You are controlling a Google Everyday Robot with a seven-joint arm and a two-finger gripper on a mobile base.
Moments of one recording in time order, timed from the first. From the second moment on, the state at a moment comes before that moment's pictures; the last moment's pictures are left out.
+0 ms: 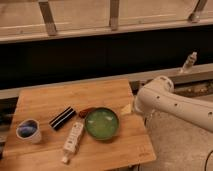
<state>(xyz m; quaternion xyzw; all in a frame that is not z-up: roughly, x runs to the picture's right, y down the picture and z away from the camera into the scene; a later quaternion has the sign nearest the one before) 0.151 0.132 0.722 -0.20 0.14 0.72 0.65</state>
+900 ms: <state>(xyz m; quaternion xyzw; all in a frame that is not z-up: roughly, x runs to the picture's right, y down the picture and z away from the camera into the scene) 0.151 0.132 0.722 -0.20 0.15 0.72 0.65</state>
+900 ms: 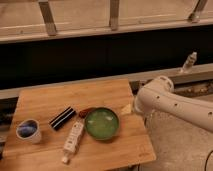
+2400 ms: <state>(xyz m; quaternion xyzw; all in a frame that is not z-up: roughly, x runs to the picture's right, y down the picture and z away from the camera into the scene) 0.026 0.109 0.705 -0.22 0.09 0.66 0.71</state>
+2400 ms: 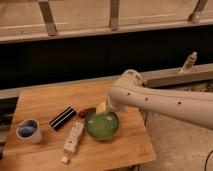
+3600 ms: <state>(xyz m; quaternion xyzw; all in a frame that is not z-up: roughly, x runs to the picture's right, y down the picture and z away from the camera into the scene) -0.135 0.153 0.695 -0.21 0.09 0.57 0.79</state>
